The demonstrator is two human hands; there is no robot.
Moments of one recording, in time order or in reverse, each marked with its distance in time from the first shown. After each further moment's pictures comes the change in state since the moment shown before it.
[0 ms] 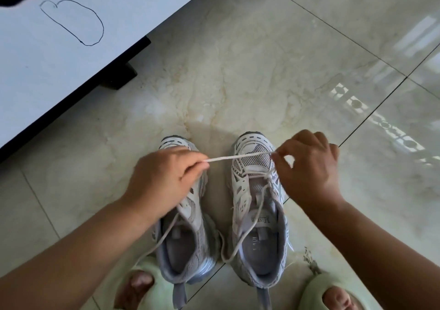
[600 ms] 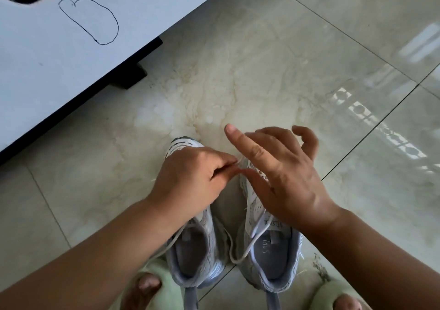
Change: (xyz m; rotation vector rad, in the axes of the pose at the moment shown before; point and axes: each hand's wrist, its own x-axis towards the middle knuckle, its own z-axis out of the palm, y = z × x) left_hand 0.007 0.017 -0.002 -0.159 -0.018 0.030; right_hand -0.004 -0.050 -0.005 0.007 -0.019 -0.528
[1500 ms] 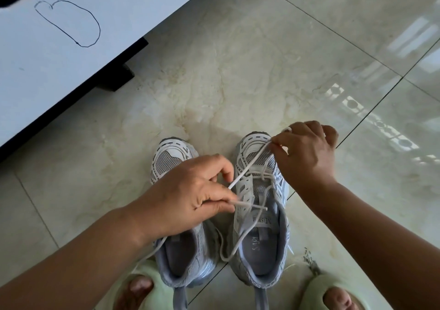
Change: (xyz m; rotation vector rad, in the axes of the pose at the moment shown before) left_hand -0.006 -0.007 0.004 -0.075 -0.315 0.351; right_hand -0.006 0.061 0.016 -0.151 -0.031 0.486
